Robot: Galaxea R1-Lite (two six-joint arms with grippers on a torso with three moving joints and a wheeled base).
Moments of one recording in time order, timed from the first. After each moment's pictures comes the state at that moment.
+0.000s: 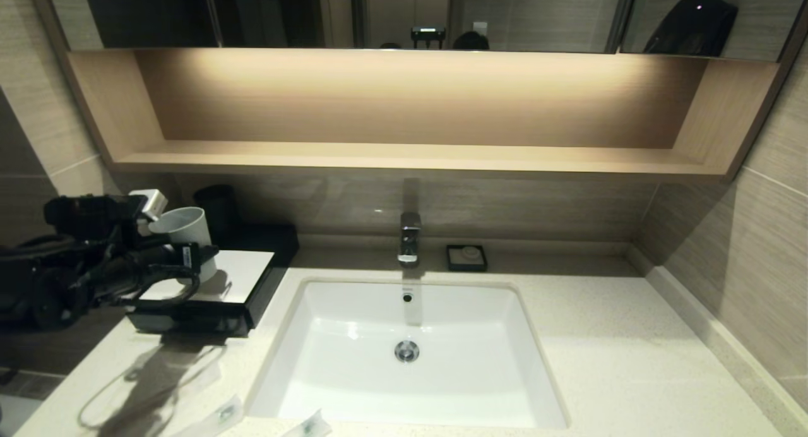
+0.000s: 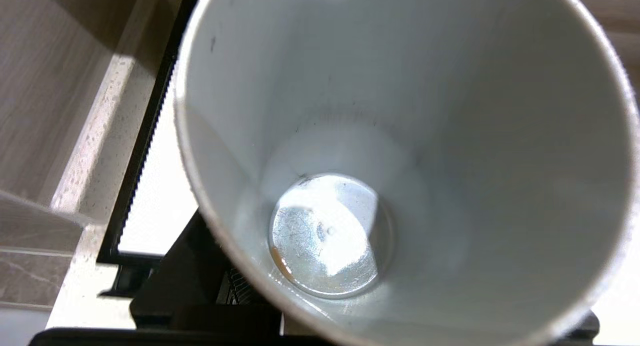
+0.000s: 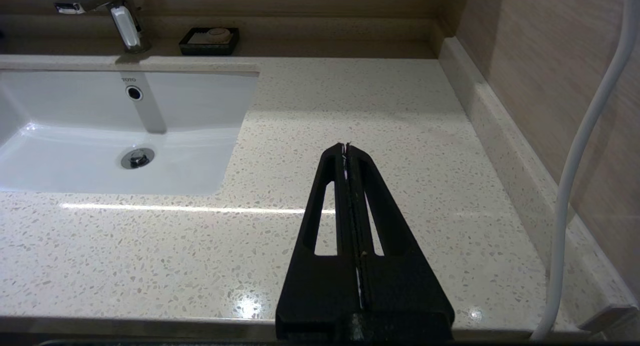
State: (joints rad) left arm 0.17 1.90 -0.83 -0.65 -0.19 0.04; right arm 0.00 0.00 0.00 0.01 -0.01 0.00
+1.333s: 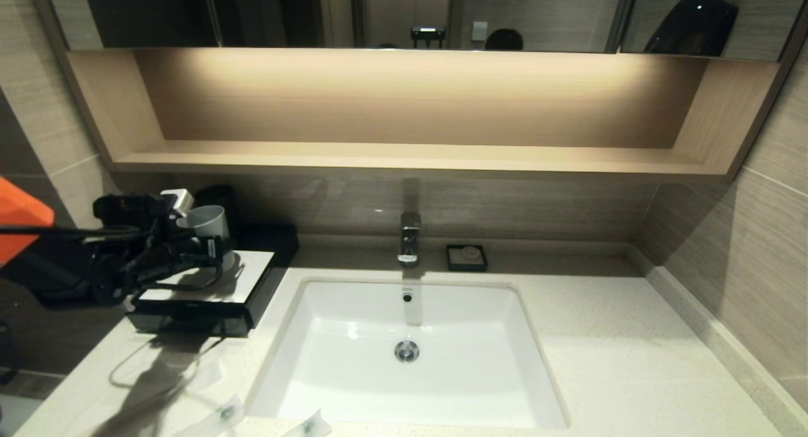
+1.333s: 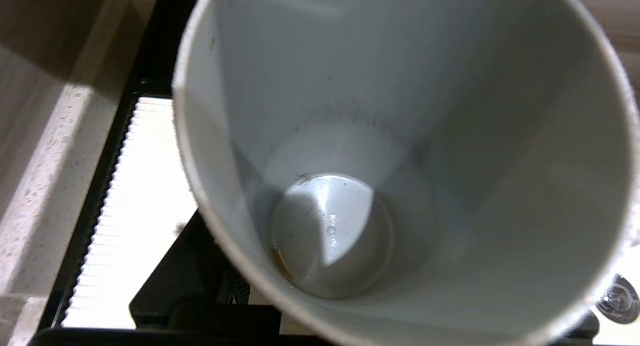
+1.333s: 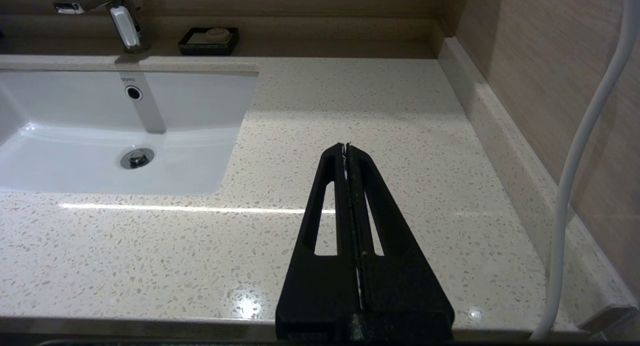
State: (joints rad) left arm 0.15 2.09 -1.02 -0.64 -0.18 0.02; right arm 0.00 0.00 0.00 0.01 -0.01 0.00
